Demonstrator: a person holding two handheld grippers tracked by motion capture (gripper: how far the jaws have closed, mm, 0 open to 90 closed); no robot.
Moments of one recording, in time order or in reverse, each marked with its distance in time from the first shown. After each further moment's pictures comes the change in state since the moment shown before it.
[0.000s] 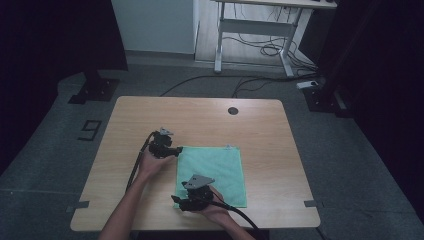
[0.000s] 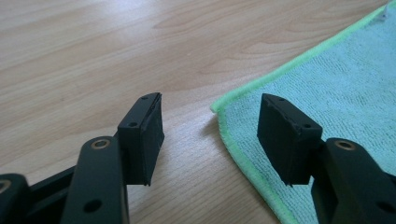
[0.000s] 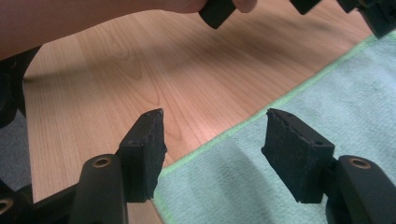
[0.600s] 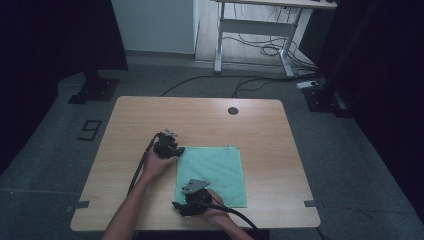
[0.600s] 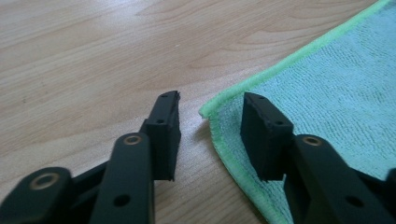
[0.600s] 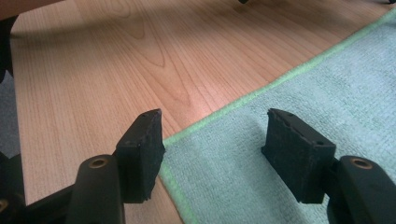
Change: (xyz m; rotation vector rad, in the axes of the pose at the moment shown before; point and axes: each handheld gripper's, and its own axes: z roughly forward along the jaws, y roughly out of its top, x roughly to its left) left arm -0.005 0.000 0.019 0.024 -0.008 0.008; right arm 0.005 -0.011 0.008 0.094 0.006 -0.039
